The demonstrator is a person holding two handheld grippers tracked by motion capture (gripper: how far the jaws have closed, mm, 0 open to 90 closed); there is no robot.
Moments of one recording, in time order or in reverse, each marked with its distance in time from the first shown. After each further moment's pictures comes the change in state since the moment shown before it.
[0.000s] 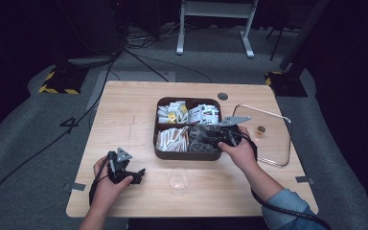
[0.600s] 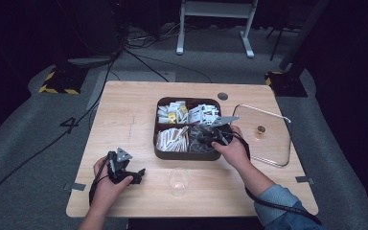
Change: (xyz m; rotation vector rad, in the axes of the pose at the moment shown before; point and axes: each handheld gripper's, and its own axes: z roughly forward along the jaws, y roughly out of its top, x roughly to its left) left arm 0.000 0.000 0.000 -0.001 0.000 0.000; right arm -0.004 0.000 0.026 0.102 -0.052 -0.040
